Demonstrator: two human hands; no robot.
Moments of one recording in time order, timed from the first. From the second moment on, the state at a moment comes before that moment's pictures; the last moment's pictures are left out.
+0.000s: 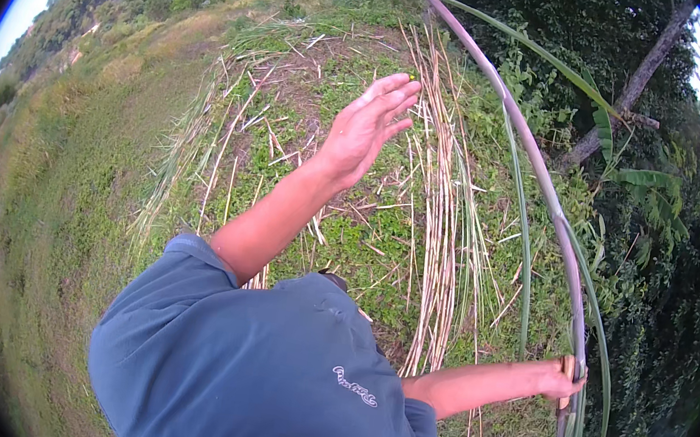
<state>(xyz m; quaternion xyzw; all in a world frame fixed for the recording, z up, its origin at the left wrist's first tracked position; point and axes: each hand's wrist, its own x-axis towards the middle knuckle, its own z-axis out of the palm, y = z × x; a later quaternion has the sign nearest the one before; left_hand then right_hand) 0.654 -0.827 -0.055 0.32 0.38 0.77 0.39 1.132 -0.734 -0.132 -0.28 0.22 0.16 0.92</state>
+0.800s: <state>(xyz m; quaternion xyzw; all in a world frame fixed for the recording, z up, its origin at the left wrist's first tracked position) 0.502 -1.083 -0.334 0.28 0.88 0.23 0.30 0.694 -0.773 -0.371 0.39 0.81 -0.35 0.27</state>
